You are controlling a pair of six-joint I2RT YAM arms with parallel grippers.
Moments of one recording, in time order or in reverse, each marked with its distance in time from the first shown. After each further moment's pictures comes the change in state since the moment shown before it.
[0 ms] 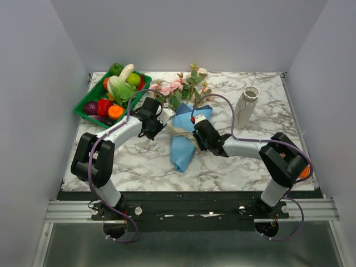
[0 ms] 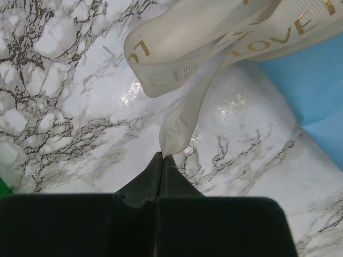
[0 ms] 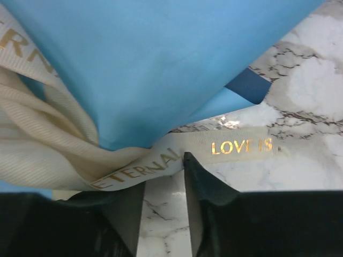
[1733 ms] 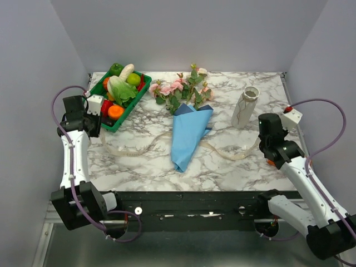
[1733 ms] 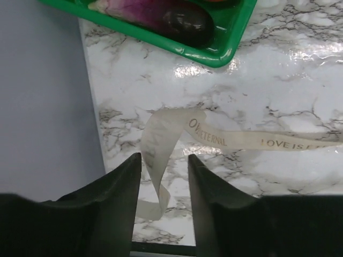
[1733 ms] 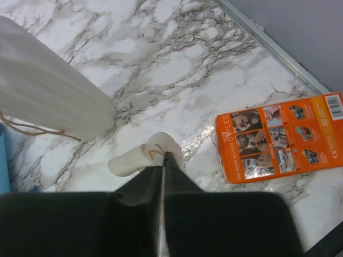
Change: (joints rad) left arm 0.708 -0.442 -0.016 -0.212 -0.008 0.076; right arm -0.453 -0.810 -0.069 -0.583 0.453 0.534
